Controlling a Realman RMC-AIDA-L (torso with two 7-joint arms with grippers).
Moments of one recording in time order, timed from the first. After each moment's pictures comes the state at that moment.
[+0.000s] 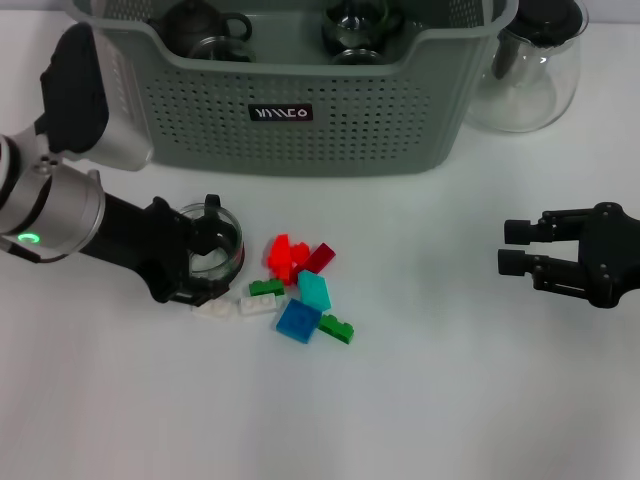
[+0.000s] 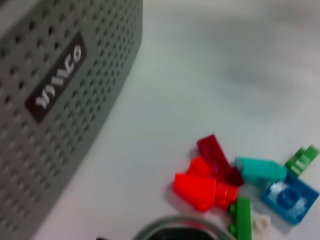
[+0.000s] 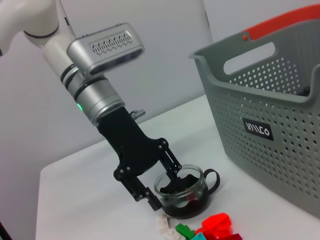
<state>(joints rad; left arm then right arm) -0.45 -2.17 1.12 1.23 2.51 1.52 -1.75 0.45 2.05 -0.61 -0.70 -2.11 -1.77 1.39</state>
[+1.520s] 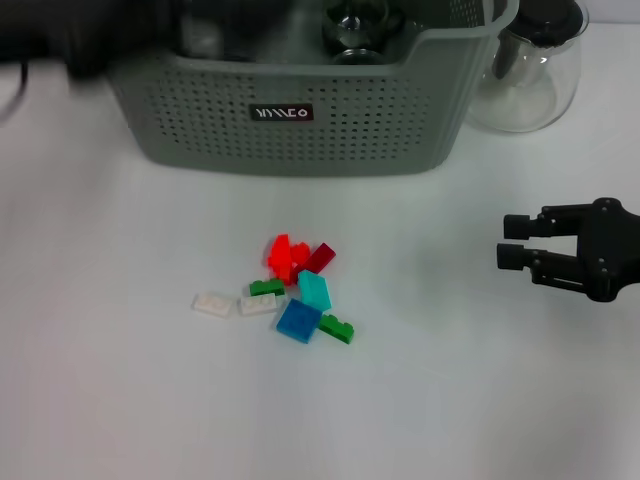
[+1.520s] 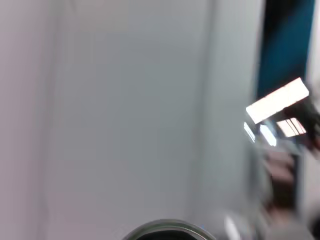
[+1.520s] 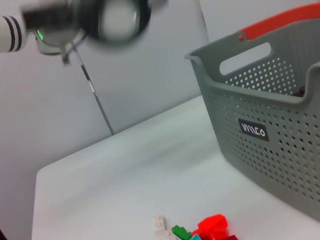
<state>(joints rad) -0.64 -1.91 0.63 0.62 1.66 2.03 -1.50 0.46 2.05 -0.60 -0.69 -2.11 -1.76 1.39</state>
